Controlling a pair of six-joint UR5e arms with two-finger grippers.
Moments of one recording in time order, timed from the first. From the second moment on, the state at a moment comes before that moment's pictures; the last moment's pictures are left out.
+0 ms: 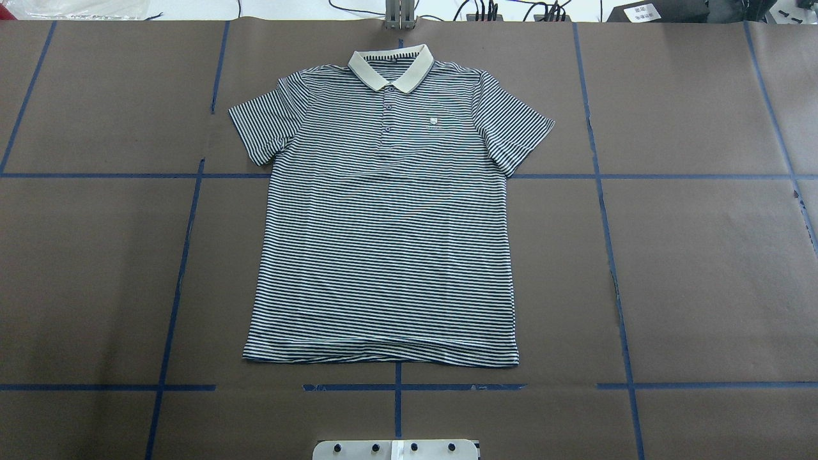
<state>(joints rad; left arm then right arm) -1.61 -1.47 -1.65 -1.64 -2.43 0.11 1.54 -1.80 1.86 -1.56 2.30 -0.02</state>
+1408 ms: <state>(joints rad) -1.61 -1.58 -1.58 -2.16 -2.42 0.11 1.54 -1.59 1.85 -1.45 2.30 -0.01</state>
